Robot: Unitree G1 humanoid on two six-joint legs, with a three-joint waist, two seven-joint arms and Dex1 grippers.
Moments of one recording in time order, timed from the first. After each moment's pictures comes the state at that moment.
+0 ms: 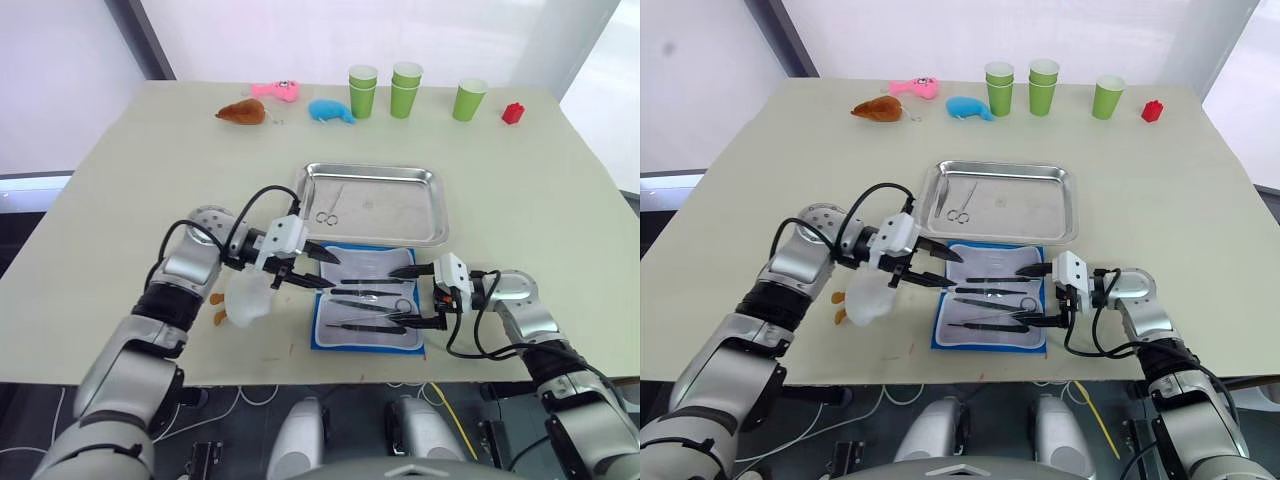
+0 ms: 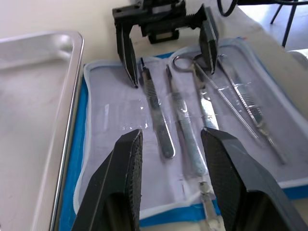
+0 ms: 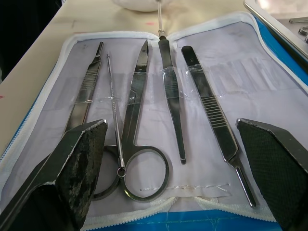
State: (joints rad) left arm -0.73 0.61 -0.34 0.52 -0.22 -0.19 -1.50; right arm -0.42 -0.41 0.20 0.49 0.21 -0.21 1.35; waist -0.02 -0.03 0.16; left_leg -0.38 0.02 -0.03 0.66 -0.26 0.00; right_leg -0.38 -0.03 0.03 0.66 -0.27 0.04
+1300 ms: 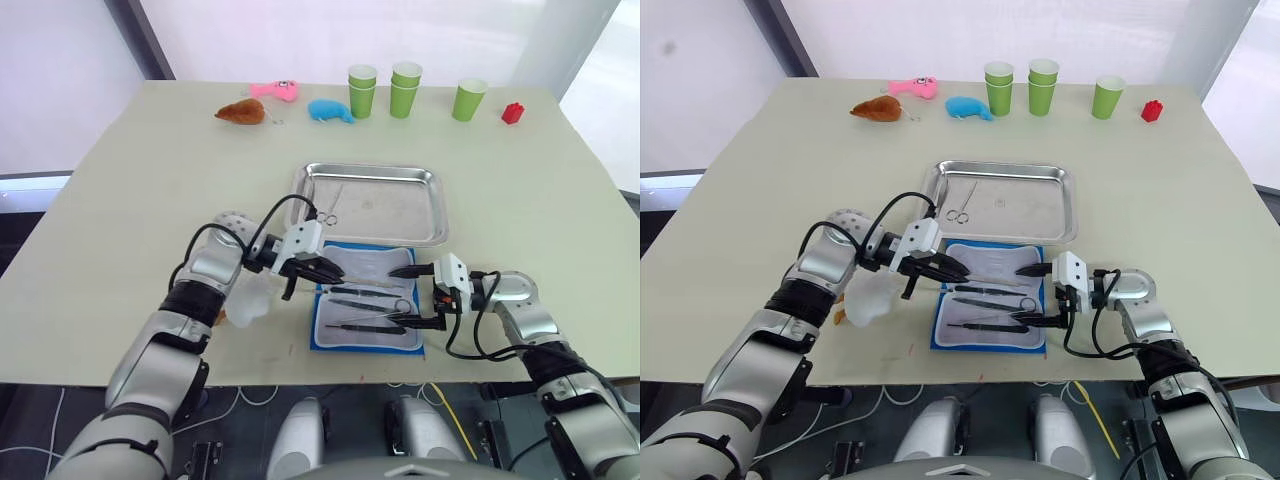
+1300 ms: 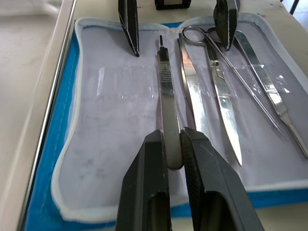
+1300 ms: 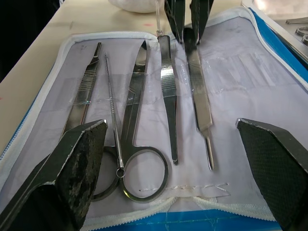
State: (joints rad) left arm -0.75 0.59 -0.32 0.51 -0.11 -0.04 -1.53; right arm -0.41 -0.40 0.20 0.48 0.21 -0.21 1.34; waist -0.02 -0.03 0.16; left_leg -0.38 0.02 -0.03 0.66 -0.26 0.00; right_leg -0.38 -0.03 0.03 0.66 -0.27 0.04
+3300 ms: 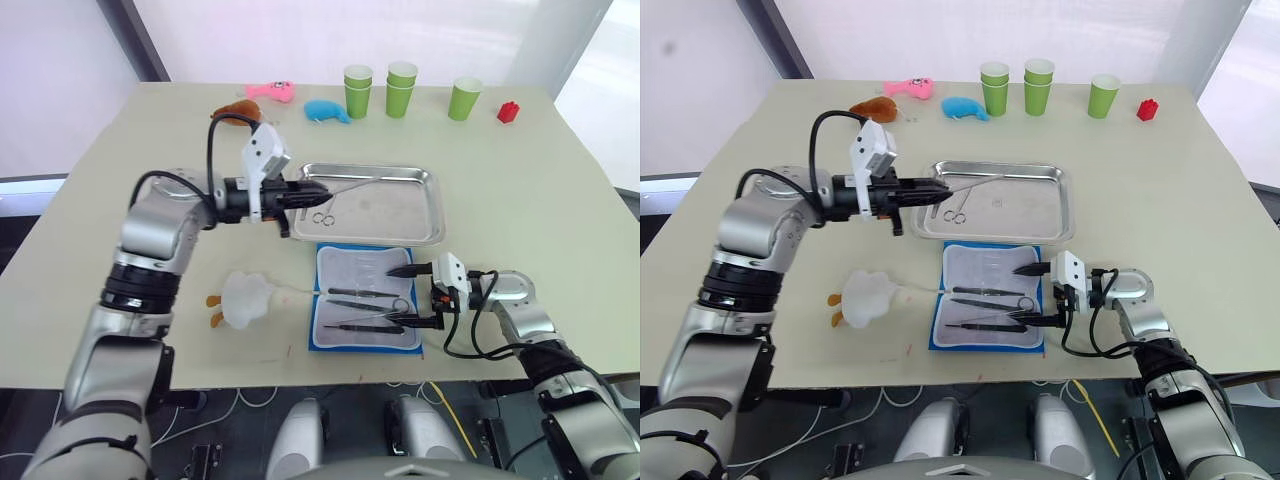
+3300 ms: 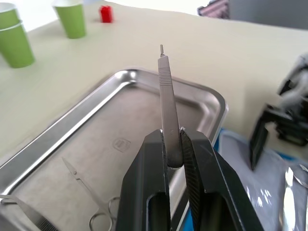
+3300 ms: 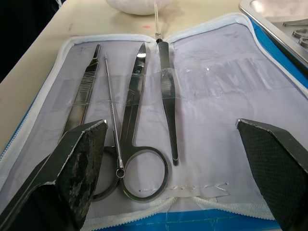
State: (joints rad) left arm -0.74 0.61 -0.09 0.05 -0.40 0.64 -0.90; right arm -0.42 -0.39 0.20 0.50 0.21 -0.22 1.35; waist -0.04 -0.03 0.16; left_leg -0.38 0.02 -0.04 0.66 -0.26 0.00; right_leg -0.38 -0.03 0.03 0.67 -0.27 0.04
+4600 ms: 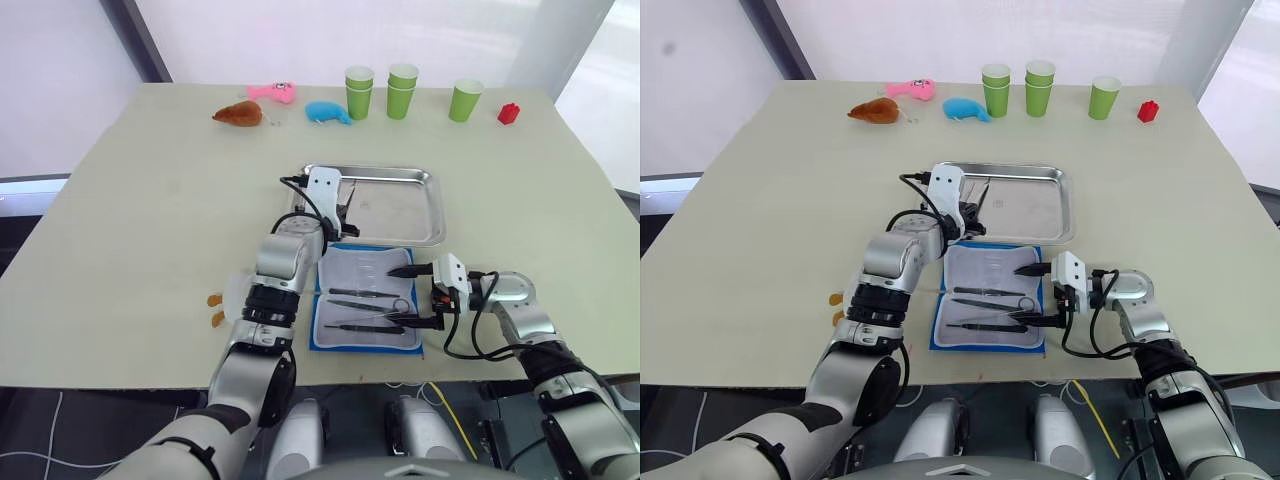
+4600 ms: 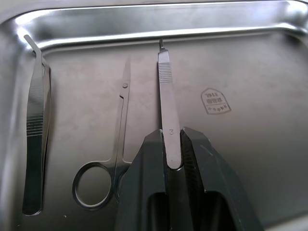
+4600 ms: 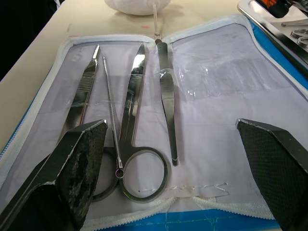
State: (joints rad) left arm -0.76 0.05 -0.01 0.28 -0.14 0.81 -0.05; right arm -0.42 -0.39 0.20 0.51 0.21 -0.23 1.34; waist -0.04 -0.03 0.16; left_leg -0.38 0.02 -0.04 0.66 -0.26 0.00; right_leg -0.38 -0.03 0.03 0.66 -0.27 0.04
